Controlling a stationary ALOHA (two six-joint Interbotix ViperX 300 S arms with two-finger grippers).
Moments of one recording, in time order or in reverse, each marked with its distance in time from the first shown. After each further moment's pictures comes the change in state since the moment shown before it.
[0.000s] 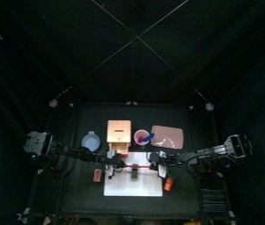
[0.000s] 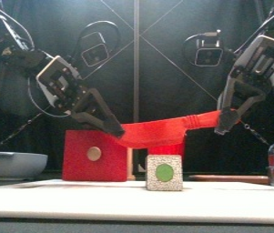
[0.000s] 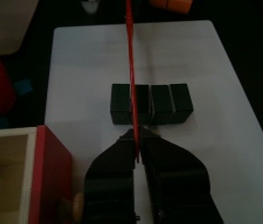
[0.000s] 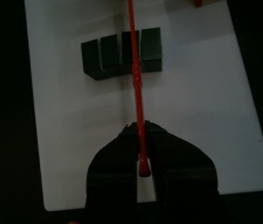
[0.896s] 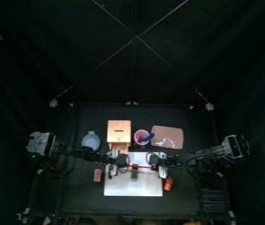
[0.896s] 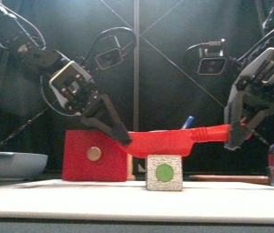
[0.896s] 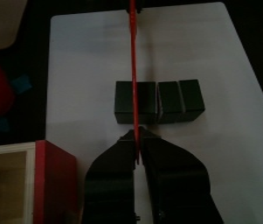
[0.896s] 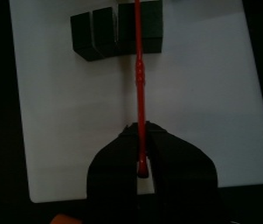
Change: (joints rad) left arm 0.012 0.000 -0.061 0.003 0.106 0.029; right arm 0.008 0.018 0.011 -0.023 0.002 0.002
